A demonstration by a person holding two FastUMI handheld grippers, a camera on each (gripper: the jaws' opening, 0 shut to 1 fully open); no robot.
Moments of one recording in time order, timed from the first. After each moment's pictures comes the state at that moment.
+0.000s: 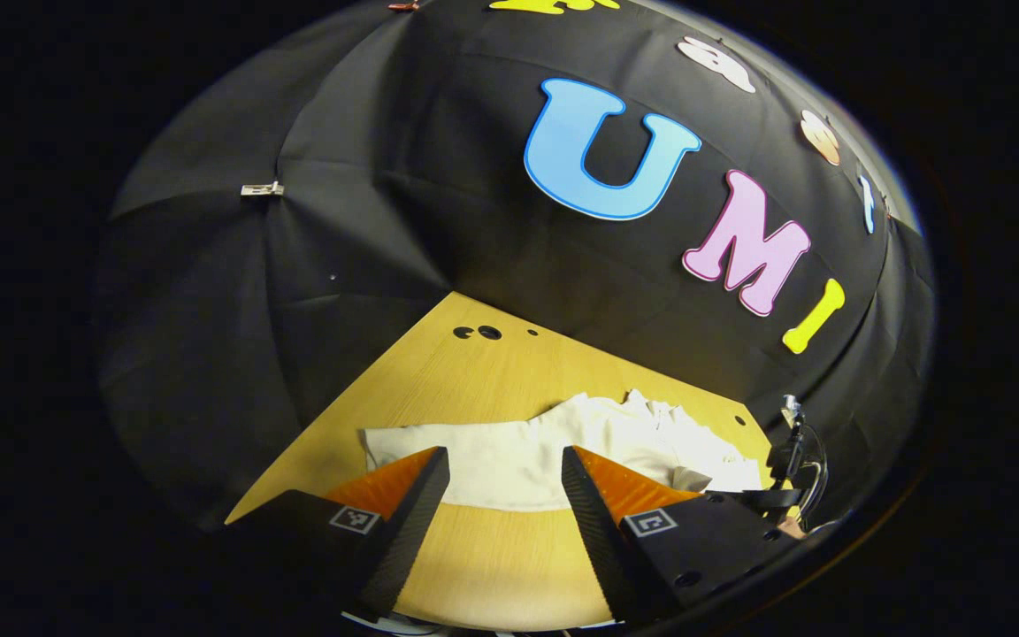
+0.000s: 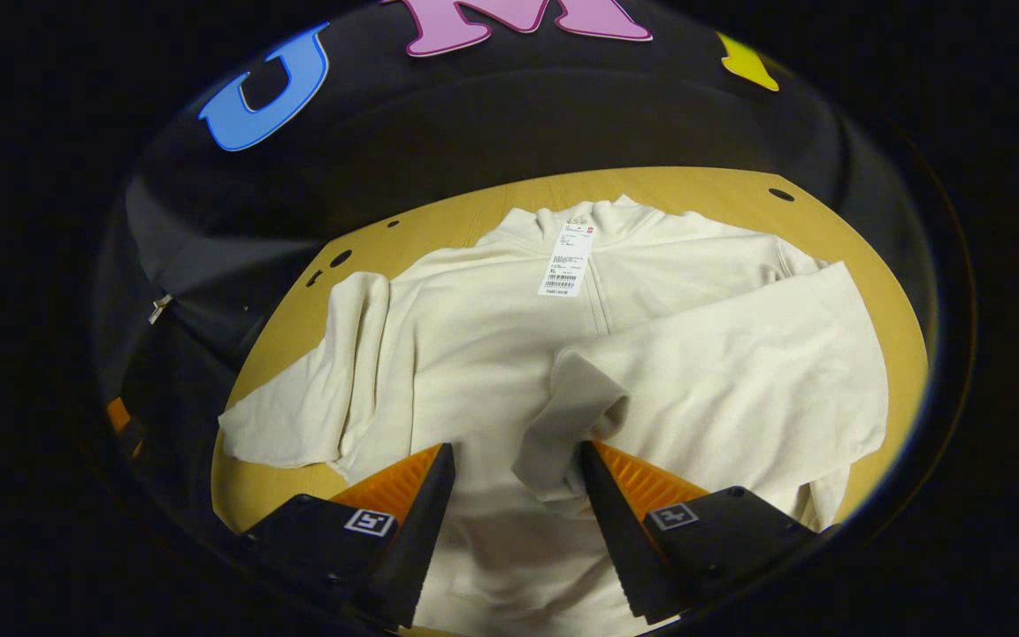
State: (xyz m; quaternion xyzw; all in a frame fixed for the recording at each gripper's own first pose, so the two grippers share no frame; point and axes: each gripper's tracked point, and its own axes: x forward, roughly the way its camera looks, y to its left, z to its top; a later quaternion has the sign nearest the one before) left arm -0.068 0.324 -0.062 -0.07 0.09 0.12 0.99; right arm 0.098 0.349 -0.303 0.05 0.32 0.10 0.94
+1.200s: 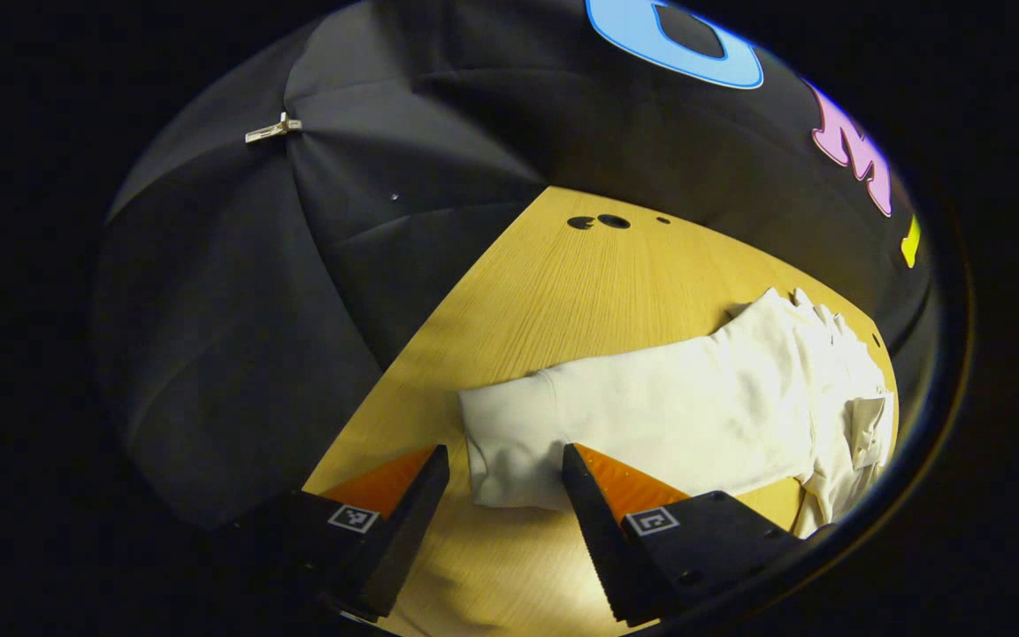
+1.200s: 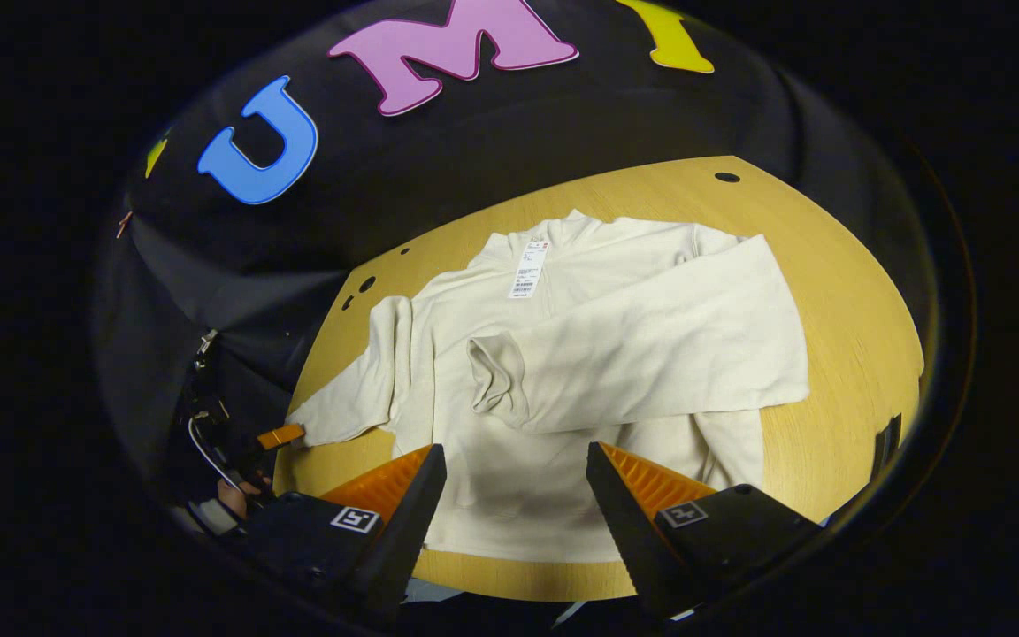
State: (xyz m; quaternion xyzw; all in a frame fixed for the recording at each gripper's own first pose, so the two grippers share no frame) left arm 0.000 0.464 -0.187 -0.01 0.26 0.26 0.93; right arm 0.009 0.282 -0.240 0.11 0.33 0.11 0.93
